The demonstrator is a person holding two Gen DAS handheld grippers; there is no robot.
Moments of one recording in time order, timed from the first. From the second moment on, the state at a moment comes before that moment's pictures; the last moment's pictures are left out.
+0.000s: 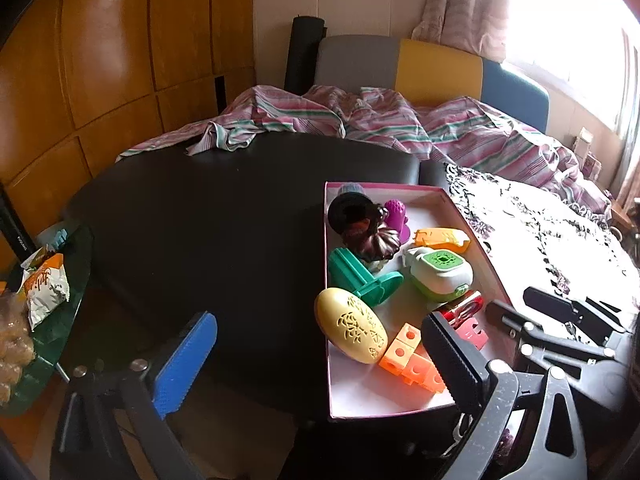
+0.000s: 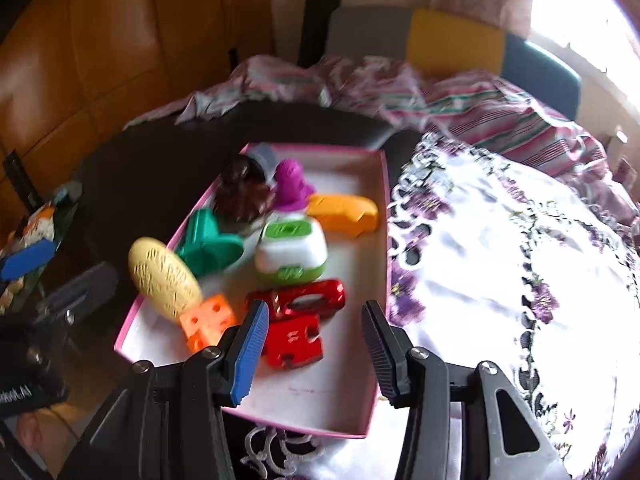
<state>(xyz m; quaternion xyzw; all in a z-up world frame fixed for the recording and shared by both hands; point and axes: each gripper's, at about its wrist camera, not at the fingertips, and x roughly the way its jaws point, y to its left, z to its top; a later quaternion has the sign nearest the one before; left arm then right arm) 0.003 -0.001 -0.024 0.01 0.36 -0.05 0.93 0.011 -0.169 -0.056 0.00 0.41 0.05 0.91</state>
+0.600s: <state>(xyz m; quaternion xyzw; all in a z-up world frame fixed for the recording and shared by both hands) -0.015 -0.003 -0.006 0.00 0.33 -0.02 0.94 0.010 -0.174 -0.042 0.03 0.39 0.02 0.92</state>
